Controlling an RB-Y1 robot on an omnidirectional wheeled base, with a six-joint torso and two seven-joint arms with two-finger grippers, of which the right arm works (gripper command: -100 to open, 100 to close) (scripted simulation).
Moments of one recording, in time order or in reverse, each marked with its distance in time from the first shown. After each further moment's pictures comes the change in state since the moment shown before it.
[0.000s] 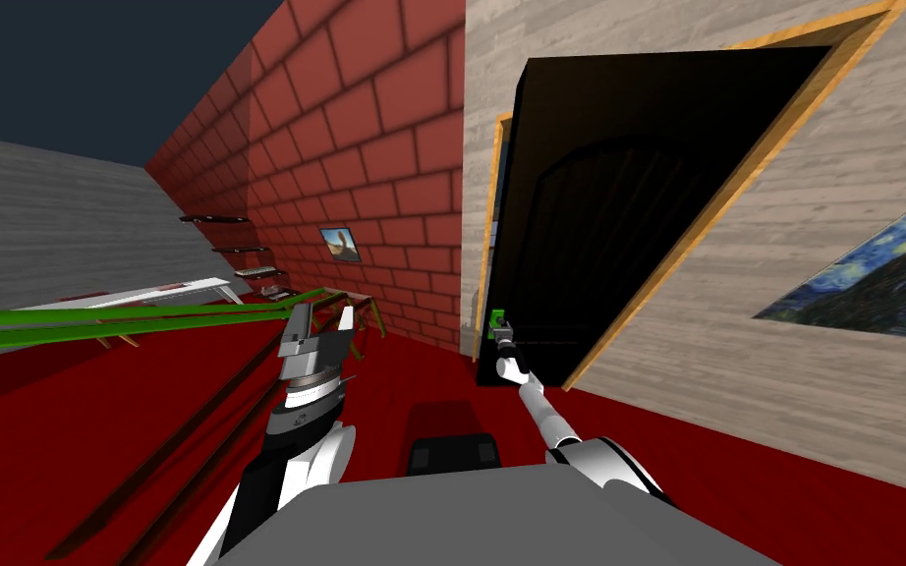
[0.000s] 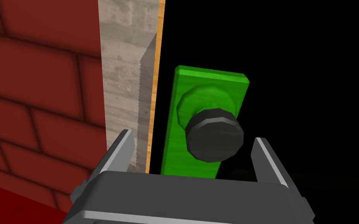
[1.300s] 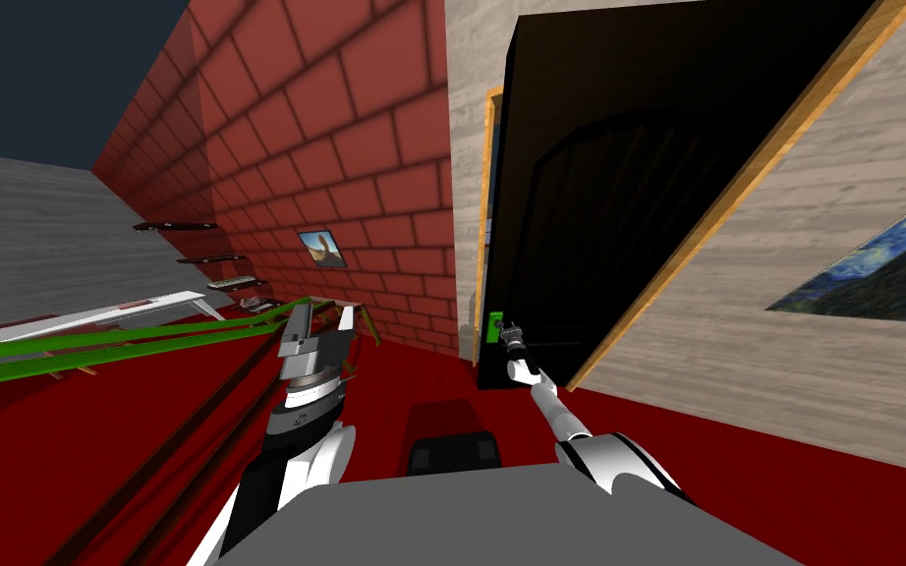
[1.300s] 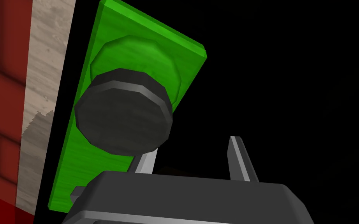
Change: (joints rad) arm -0.013 -0.087 -0.025 0.092 0.116 -0.030 0.180
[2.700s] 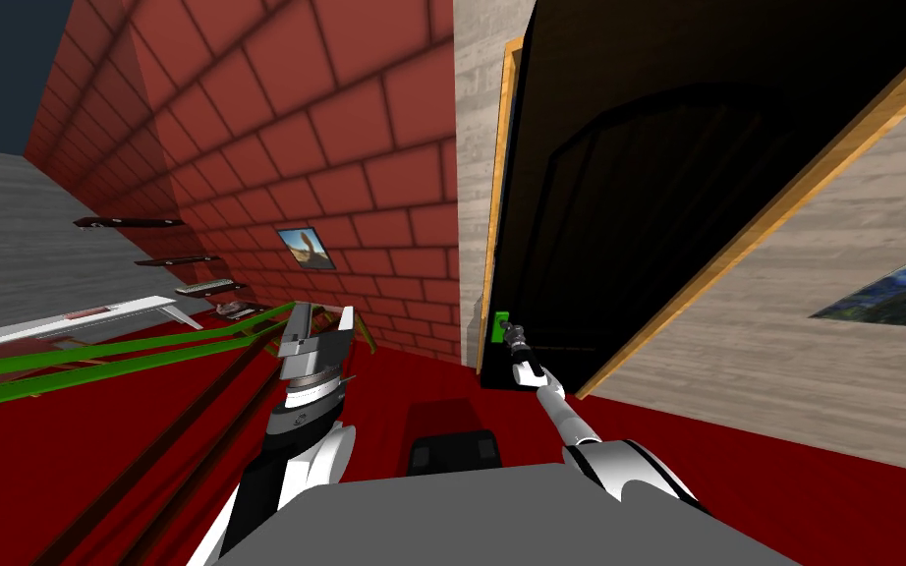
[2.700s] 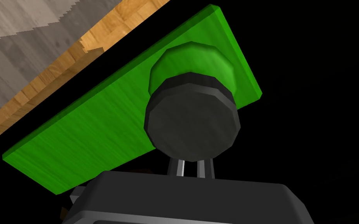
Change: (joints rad) arm 0.027 -0.030 -0.020 -0.019 0.177 -0.012 0.310
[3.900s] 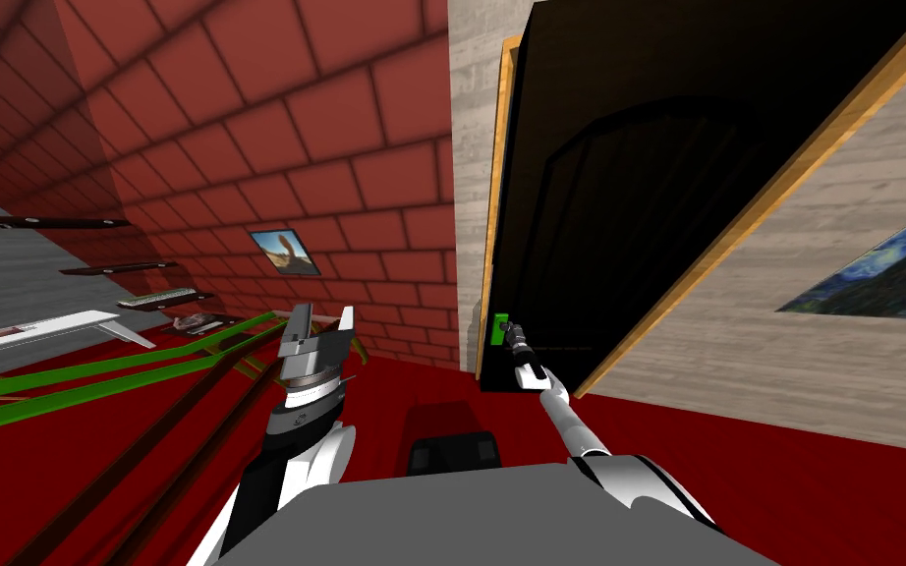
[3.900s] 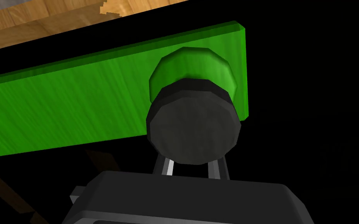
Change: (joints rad) arm 0.051 0.009 -0.035 -0.082 0.134 0.019 0.269
